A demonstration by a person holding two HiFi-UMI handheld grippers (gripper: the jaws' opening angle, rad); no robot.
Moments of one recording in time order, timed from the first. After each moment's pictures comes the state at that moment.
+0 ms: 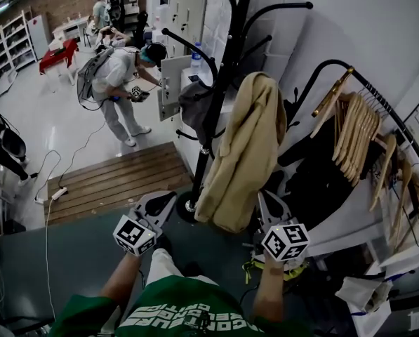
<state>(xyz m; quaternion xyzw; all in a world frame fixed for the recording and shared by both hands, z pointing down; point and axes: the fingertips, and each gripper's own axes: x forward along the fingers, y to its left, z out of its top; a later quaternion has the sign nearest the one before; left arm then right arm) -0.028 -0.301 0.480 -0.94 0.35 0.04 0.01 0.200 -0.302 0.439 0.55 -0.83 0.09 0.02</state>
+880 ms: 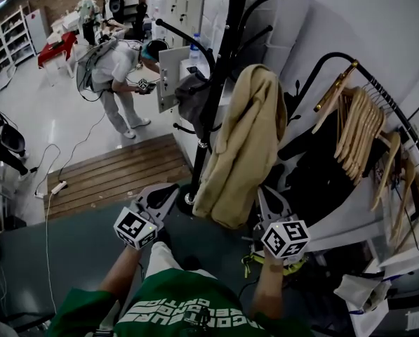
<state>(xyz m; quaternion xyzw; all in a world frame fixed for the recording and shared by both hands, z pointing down) -0.008 -0.318 0.481 -0.94 0.34 0.03 0.01 0.208 -0.314 0.448 0.54 -0.83 0.10 0.03</state>
